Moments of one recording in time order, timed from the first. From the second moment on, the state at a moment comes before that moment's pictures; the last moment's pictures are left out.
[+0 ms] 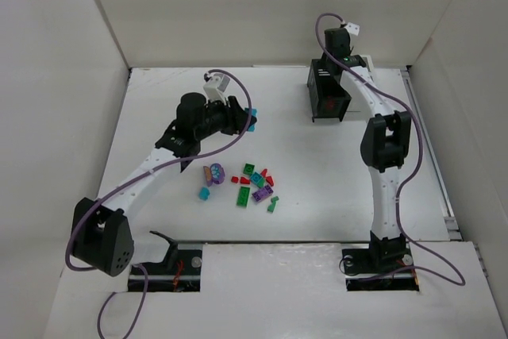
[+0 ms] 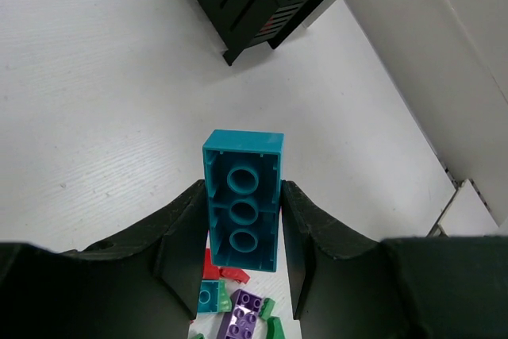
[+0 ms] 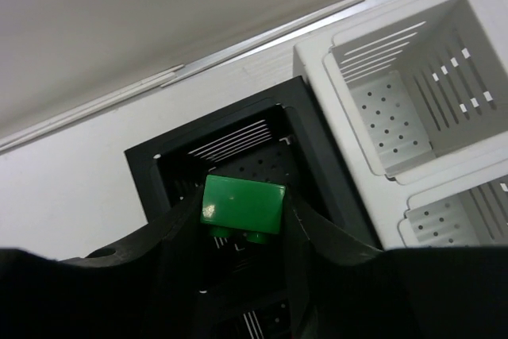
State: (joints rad) left arm -0.44 1.27 0.93 0.08 0.36 -0.46; right arm 0.23 2.31 2.22 -0.48 0.44 0.41
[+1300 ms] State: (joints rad) left arm -0.55 1.12 0.96 -0.05 0.62 -0.07; right arm 0.48 1.32 1.18 -0.20 -0.65 0.48
